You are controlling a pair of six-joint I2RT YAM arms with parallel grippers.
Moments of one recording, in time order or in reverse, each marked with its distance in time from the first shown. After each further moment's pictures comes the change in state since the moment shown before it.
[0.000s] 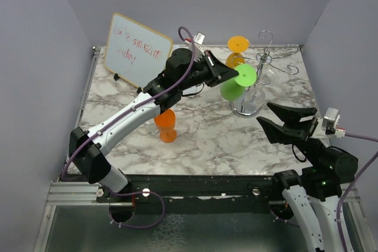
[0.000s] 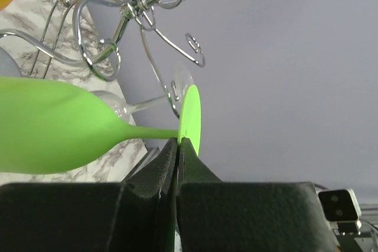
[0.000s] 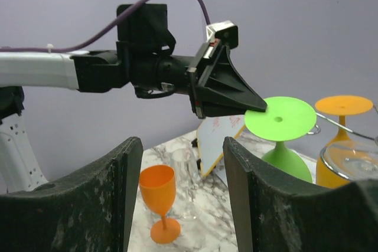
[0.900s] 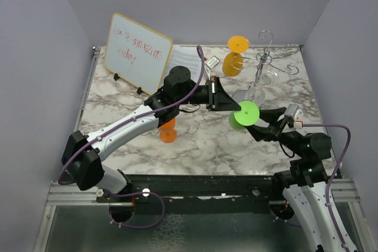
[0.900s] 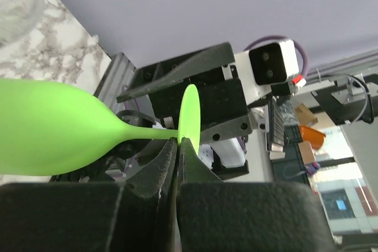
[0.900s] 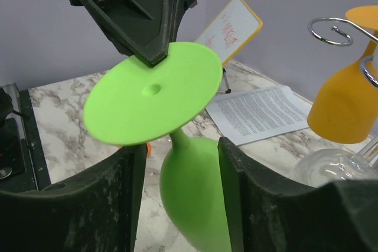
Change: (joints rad) left arm -0.039 -0.051 -0.230 0.233 0.440 0.031; right arm 0.000 0.097 -0.174 -0.034 -0.161 -0.312
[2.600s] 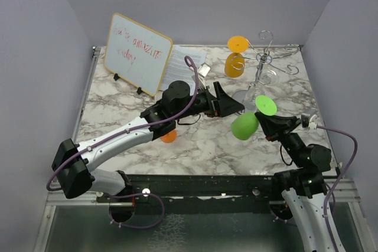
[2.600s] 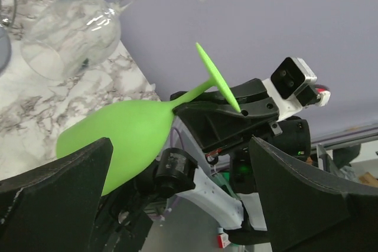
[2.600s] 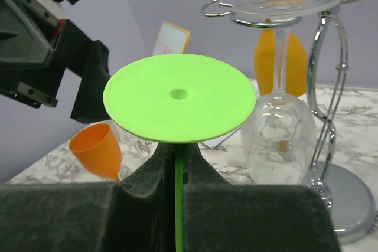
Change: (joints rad) left arm -0.104 -0.145 -0.137 -0.044 -0.445 0.149; right arm 0.000 -0.238 -0.089 -0.121 0.421 0.252
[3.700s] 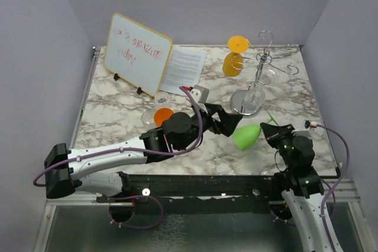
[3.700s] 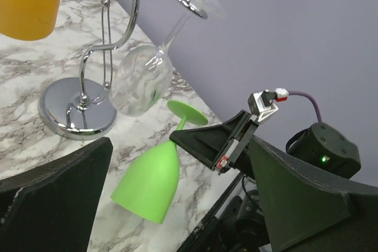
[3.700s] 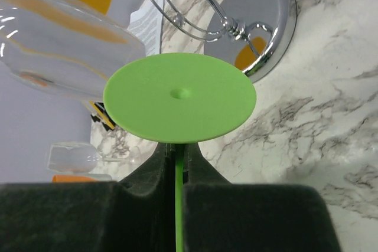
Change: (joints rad) left arm -0.323 -0.113 -0.163 0.135 -0.678 0.418; right arm 0.000 -0.013 -0.069 -0.524 0.408 0.609
